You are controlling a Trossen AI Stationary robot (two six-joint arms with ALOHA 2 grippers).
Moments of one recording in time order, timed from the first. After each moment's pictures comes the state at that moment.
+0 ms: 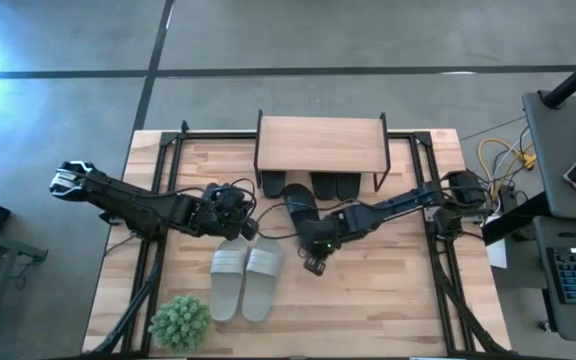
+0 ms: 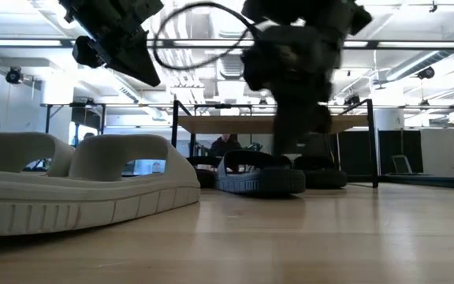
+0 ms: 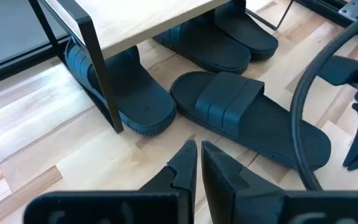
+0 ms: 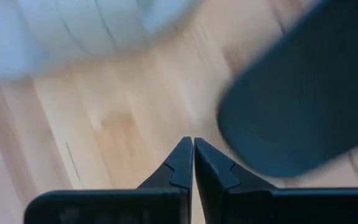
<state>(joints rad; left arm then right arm) -0.24 1.24 0.92 -0.57 -0.71 -0.88 0.18 1.82 1.20 -0.50 -0.08 0.65</state>
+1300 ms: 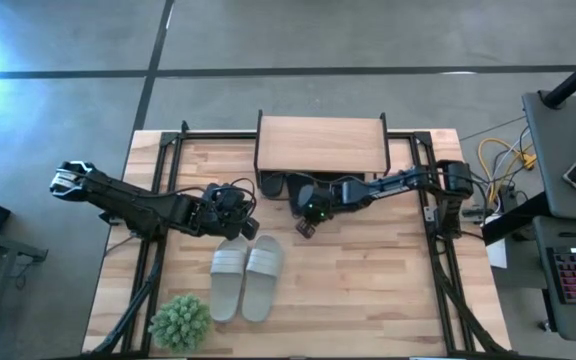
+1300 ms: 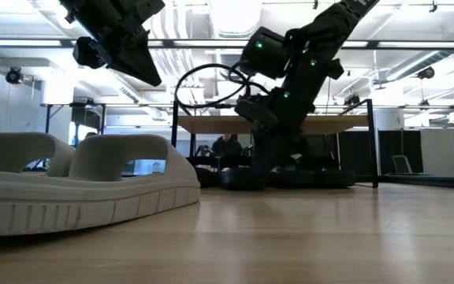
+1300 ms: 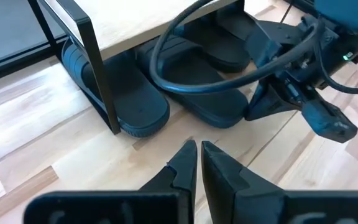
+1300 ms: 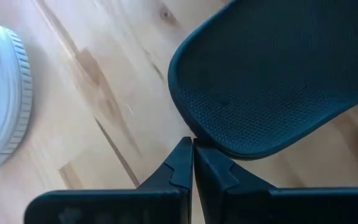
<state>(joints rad) -0.24 1.24 0.92 -0.56 -0.71 -0.89 -0.10 1.87 1.11 -0.29 0.07 0.53</state>
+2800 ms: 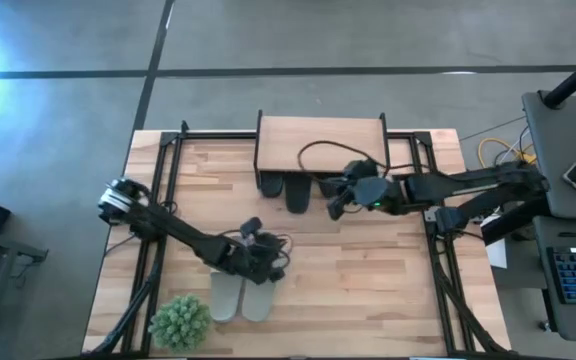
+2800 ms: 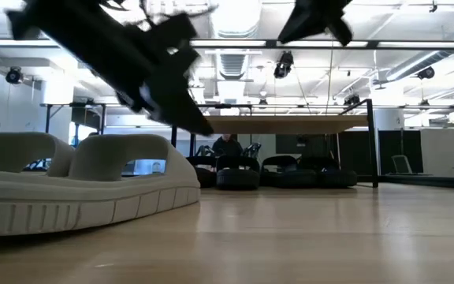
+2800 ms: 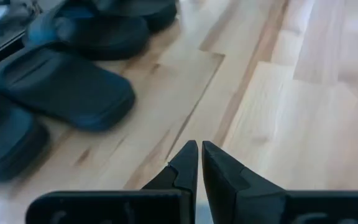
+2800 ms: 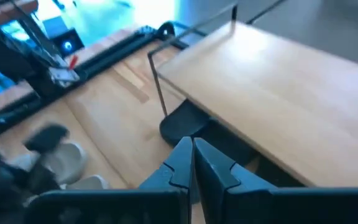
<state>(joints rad) -0.39 1.74 0.92 0.06 -0.78 -0.49 0.11 1.28 1.11 -0.44 0.62 0.60</state>
